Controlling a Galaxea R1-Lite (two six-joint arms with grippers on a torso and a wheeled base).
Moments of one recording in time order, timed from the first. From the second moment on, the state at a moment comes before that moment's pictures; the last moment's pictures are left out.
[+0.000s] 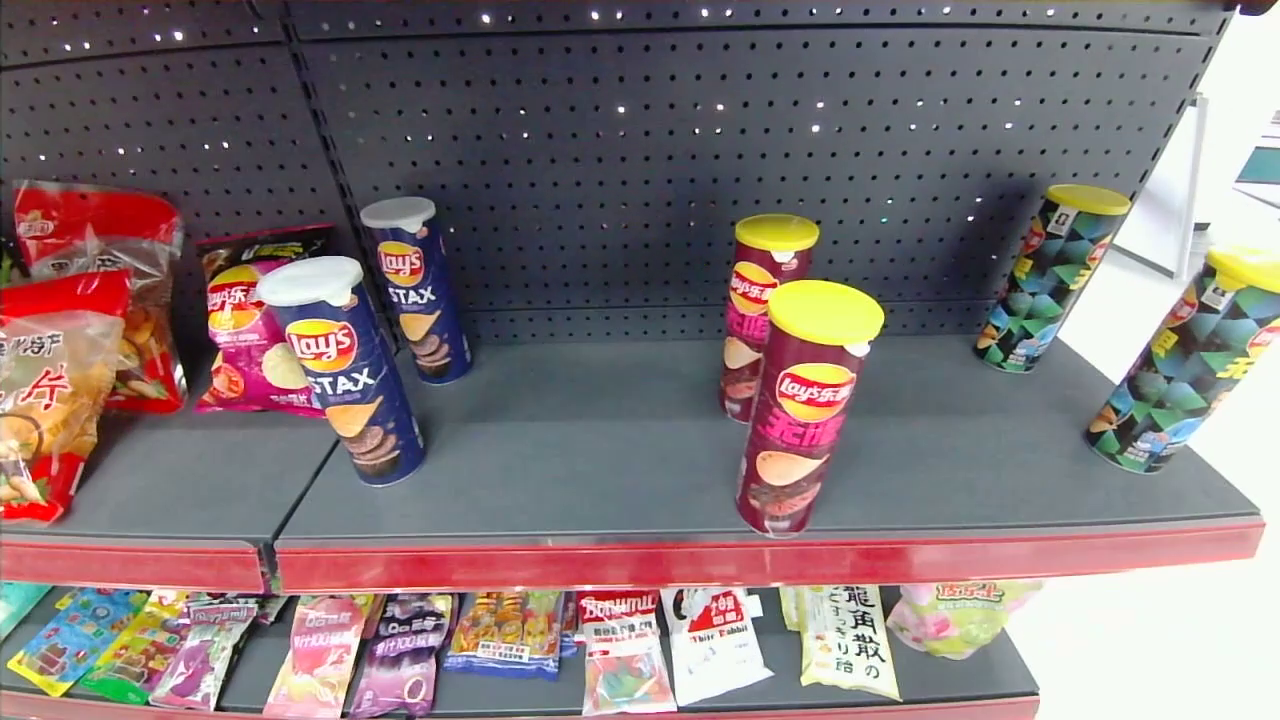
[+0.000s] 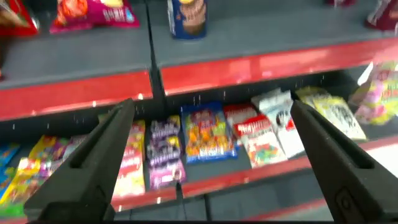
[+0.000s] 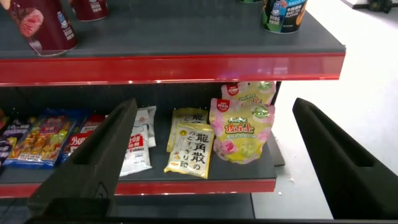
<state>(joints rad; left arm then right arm) -0.15 0.09 -0.09 0.05 -0.05 0.02 0.00 0.00 0.00 0.00 0.00 0.00</state>
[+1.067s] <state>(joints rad) 0.00 0.00 0.00 0.00 -0.07 -0.02 0.00 0.00 0.00 0.00 0.00 0.00</state>
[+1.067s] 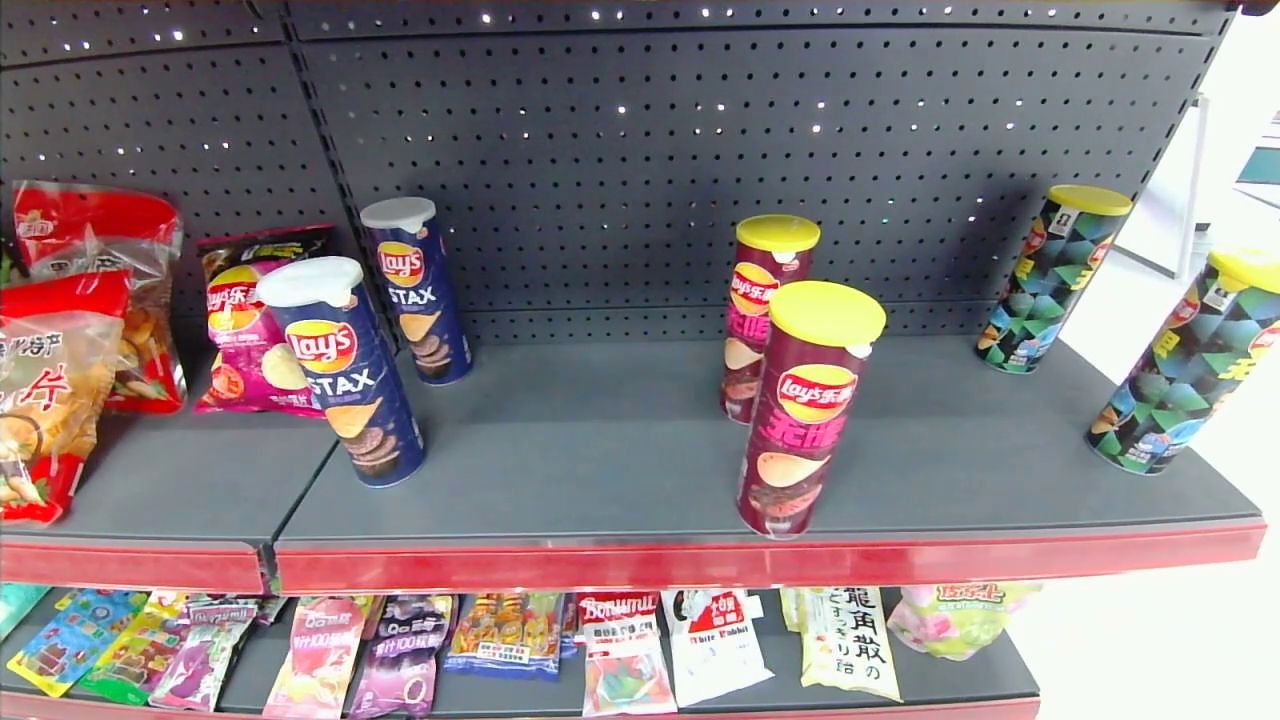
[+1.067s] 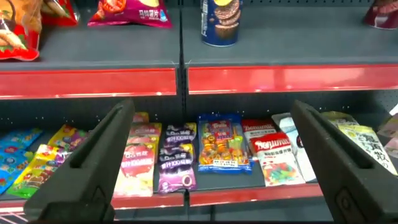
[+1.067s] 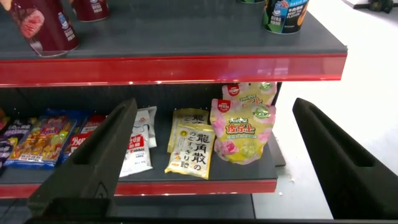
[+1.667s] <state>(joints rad) 0.00 0.00 0.00 0.00 -0.07 -0.01 0.00 0.00 0.00 0.00 0.00 0.00</state>
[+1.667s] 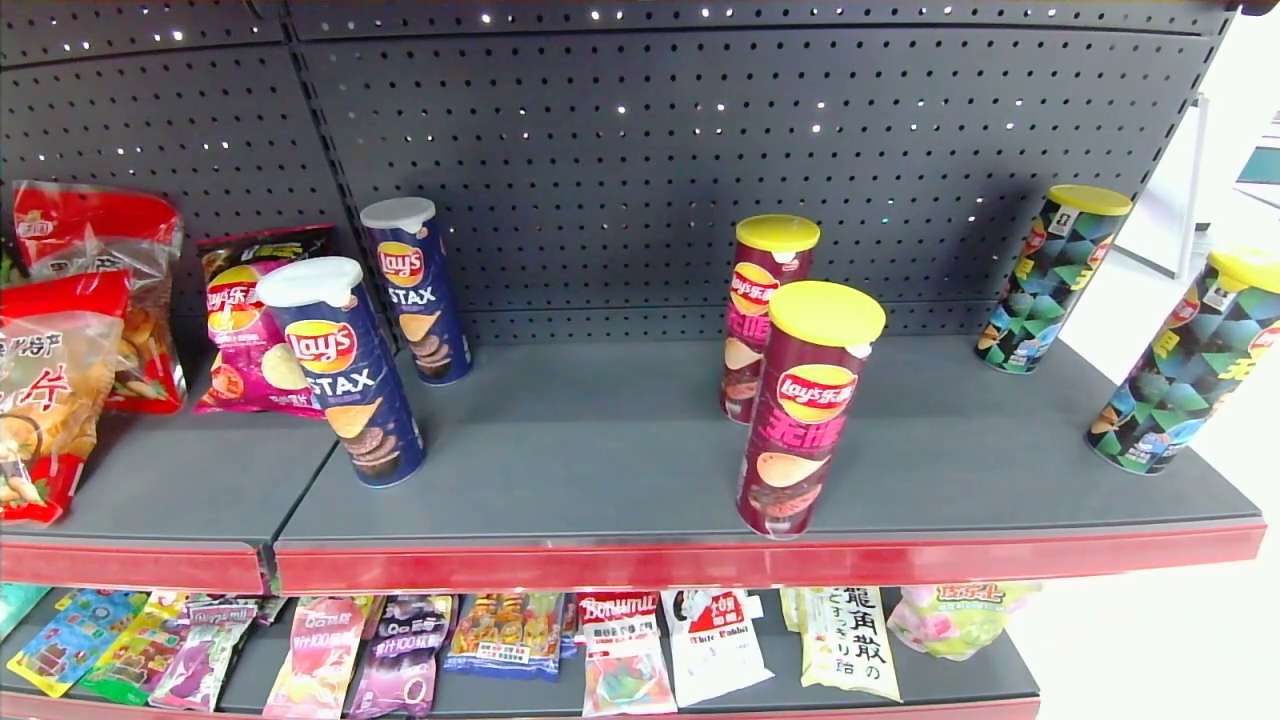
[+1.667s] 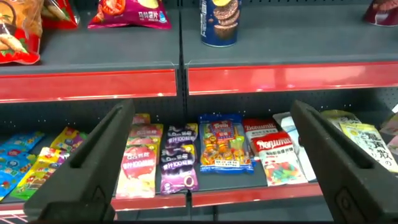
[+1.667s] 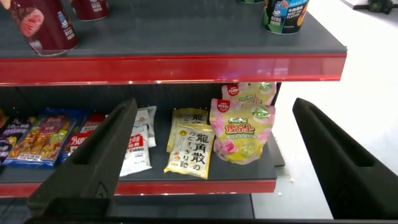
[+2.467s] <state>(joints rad) 0.00 0.00 0.00 0.00 -0.07 -0.01 0.00 0.00 0.00 0.00 0.01 0.01</state>
